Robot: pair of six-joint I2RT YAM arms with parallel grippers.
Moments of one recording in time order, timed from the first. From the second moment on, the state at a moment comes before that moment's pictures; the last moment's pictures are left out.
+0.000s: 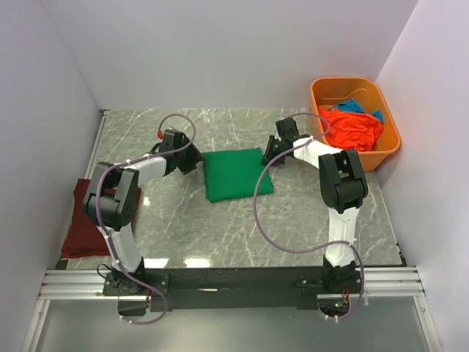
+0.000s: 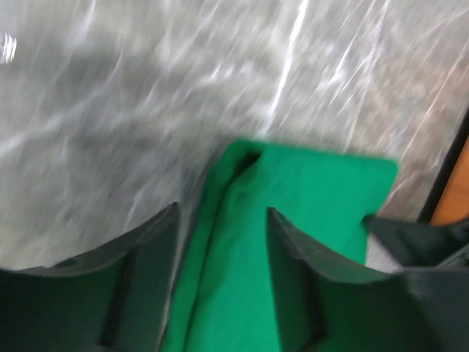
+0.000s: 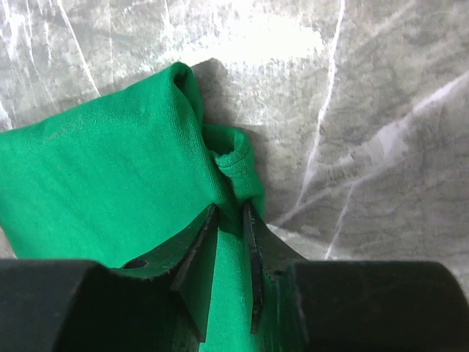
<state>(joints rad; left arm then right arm) -0.28 1.86 1.13 -0.02 0.09 -0.94 0.27 2.08 1.42 -0.32 -0.18 0.56</state>
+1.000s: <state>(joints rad) -0.40 1.98 1.22 -0.05 0.08 -0.93 0.26 2.08 1.43 -0.32 -0.21 0.56</state>
